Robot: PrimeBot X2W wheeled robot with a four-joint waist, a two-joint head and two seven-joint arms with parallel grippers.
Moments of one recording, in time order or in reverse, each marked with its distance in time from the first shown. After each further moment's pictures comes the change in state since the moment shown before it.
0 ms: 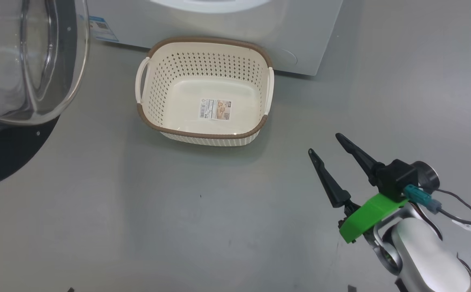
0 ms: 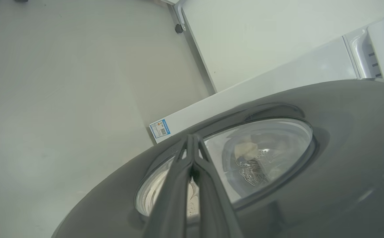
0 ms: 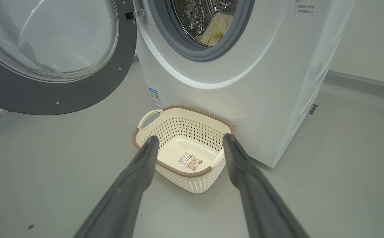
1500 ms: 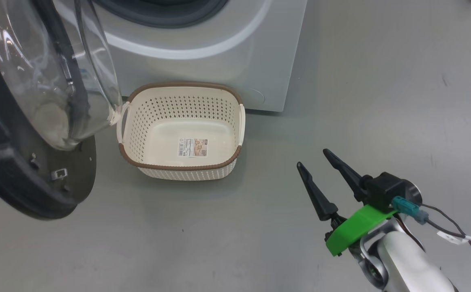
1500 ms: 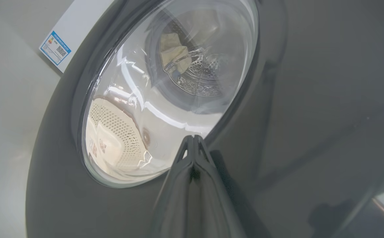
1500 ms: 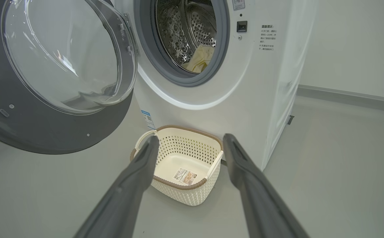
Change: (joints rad) left arm 0.252 -0.217 -0.163 -0.392 -0.172 0.011 0.104; right arm 0.044 0.072 0.000 0.029 0.035 0.000 0.000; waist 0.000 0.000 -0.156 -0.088
